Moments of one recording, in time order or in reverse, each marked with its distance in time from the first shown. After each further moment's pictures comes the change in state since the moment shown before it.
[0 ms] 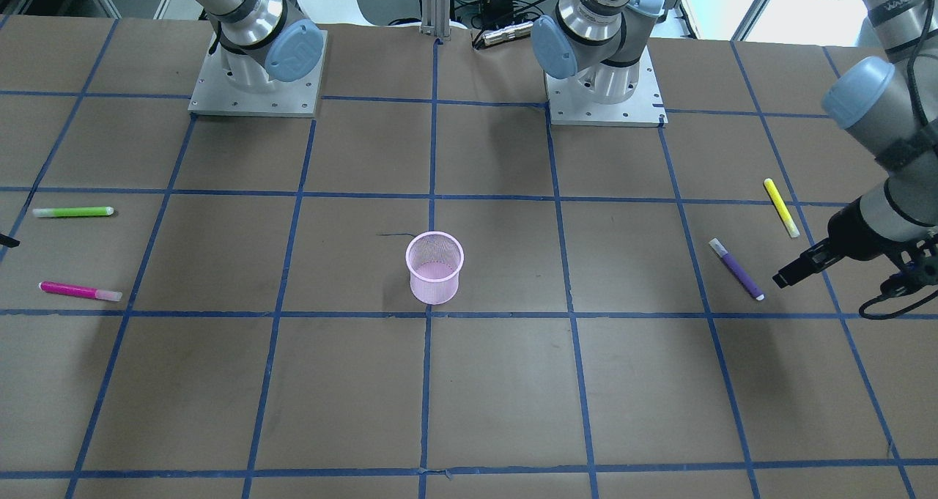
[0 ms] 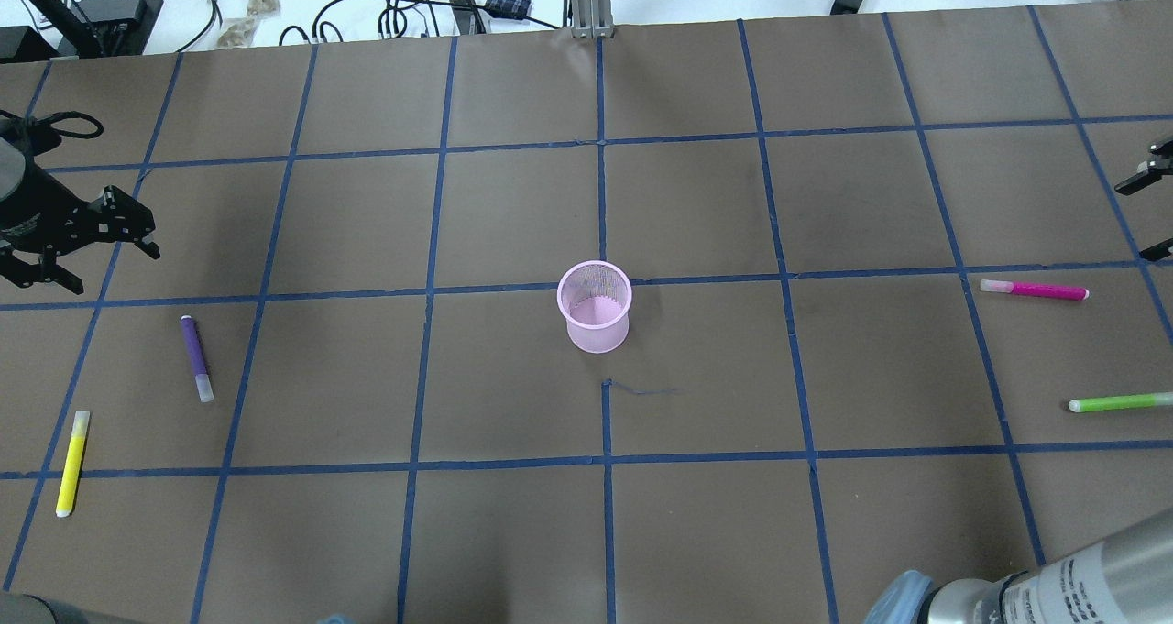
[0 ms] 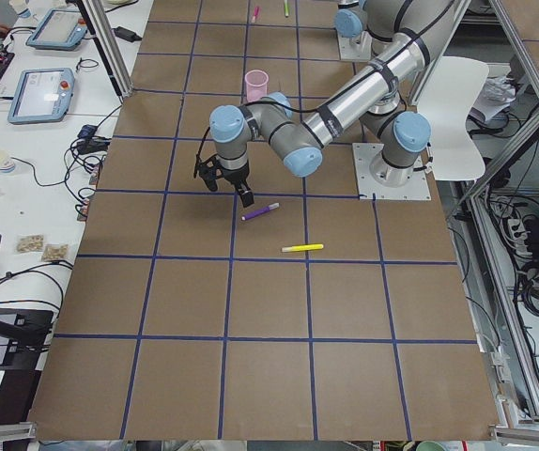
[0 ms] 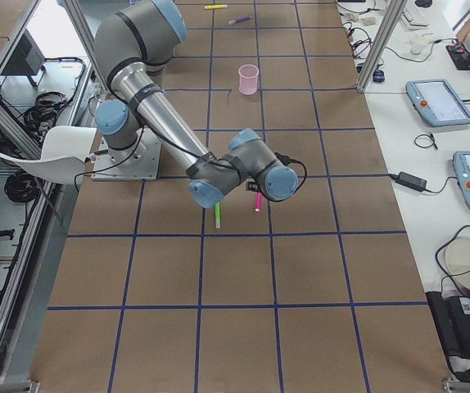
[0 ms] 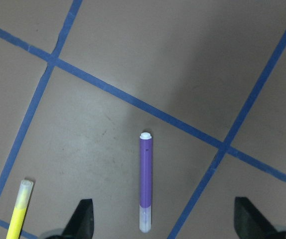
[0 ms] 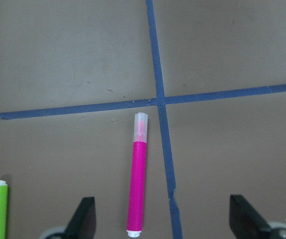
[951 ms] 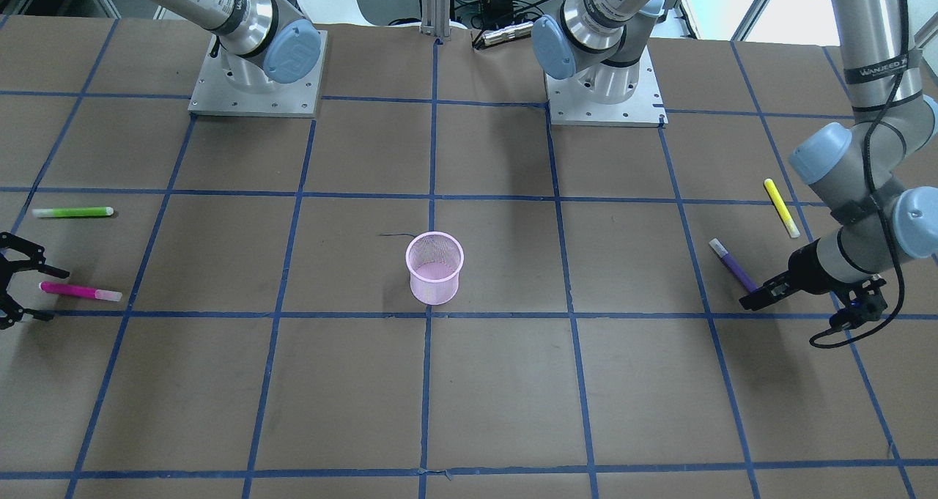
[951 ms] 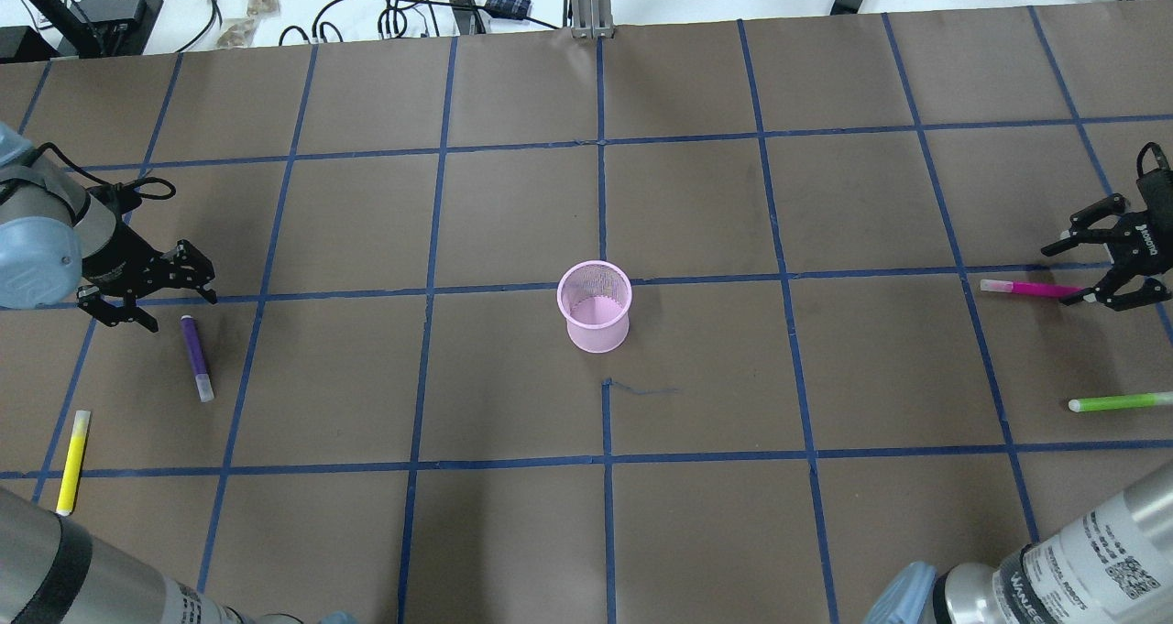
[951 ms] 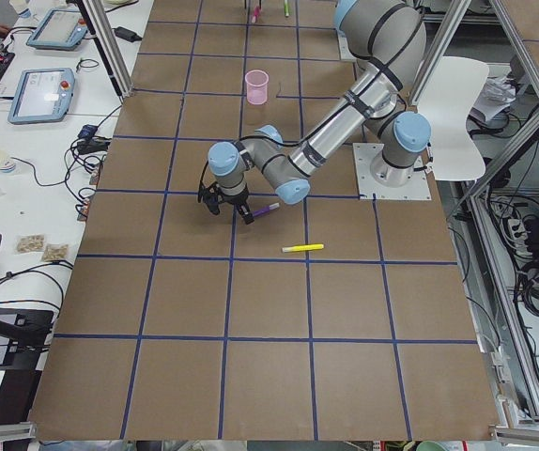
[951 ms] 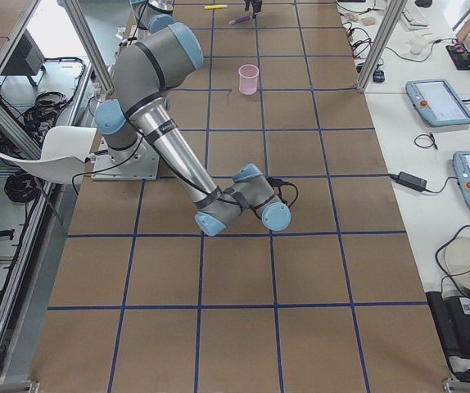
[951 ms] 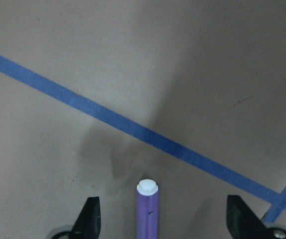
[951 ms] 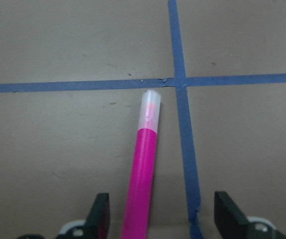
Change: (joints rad) left arm 0.001 -0.141 -0.039 0.104 0.001 0.004; right arm -0.014 0.135 0.036 -0.044 0.042 -0.114
